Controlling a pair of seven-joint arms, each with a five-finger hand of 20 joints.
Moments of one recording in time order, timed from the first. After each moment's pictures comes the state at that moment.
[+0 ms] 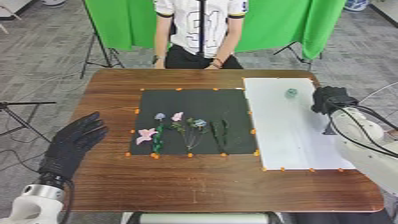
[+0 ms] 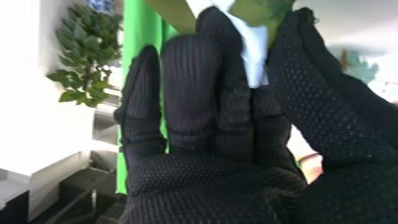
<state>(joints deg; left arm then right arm) 132.6 -53.5 -102.3 -121.8 36.7 7.1 10.7 -57.2 -32.0 34.6 -74.8 -122.1 12.5 22.6</state>
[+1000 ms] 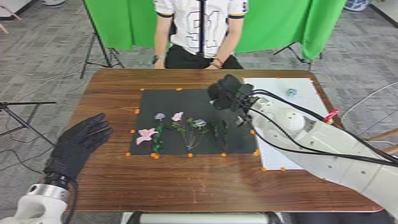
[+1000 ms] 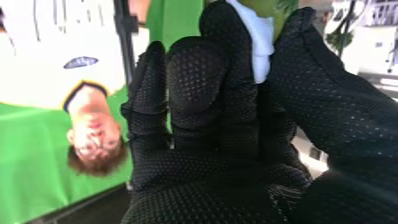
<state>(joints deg) 131.8 -53.7 -101.0 -121.6 36.7 6.7 9.6 -45.9 -49.6 21.9 -82.5 -123.7 15.0 -1.7</state>
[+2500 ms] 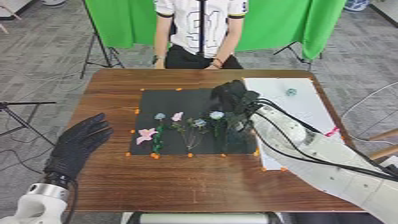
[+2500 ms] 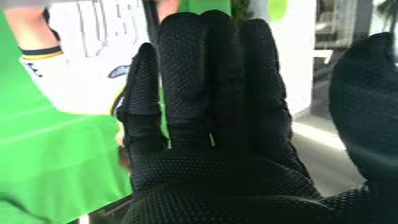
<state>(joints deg) 131.4 -54.0 -101.2 -121.3 36.8 6.2 9.1 -53.8 -48.8 28.8 -87.6 -120.3 16.2 5.3</state>
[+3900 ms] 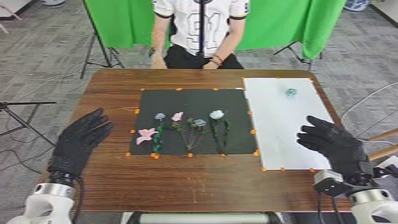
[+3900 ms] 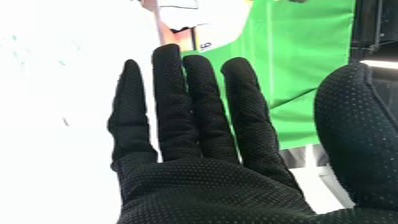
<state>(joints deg) 129.3 -57.0 -98.6 -121.1 37.9 7.2 12.9 -130.9 -64.3 106.1 -119.9 -52.7 -1.0 -5.9</state>
